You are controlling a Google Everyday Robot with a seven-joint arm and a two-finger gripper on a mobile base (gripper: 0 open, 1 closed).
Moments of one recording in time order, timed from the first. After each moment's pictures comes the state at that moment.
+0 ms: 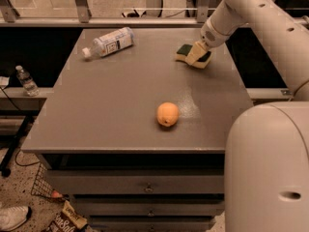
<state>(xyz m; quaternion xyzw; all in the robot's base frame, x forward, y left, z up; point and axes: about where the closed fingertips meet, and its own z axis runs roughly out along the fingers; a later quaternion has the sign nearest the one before) 0.773 -0.159 0.845 -0.41 0.88 0.05 0.25</state>
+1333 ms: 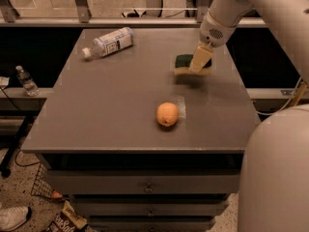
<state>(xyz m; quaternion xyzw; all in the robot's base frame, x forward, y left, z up) 0.675 -0.138 0.876 -0.57 0.80 0.05 0.16</state>
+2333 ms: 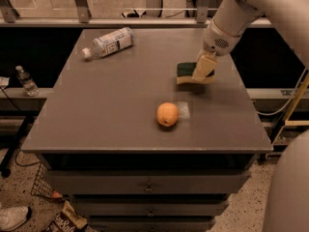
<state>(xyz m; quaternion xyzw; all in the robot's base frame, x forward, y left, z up) 0.647 -0.139 0.867 -0.60 0.78 0.06 0.16</state>
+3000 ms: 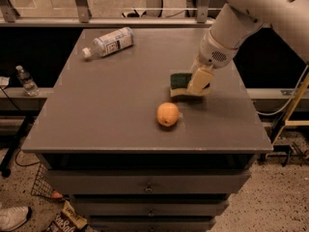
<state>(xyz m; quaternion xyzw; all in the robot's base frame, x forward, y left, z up) 0.605 -0.120 0.856 -0.63 0.76 0.08 0.16</state>
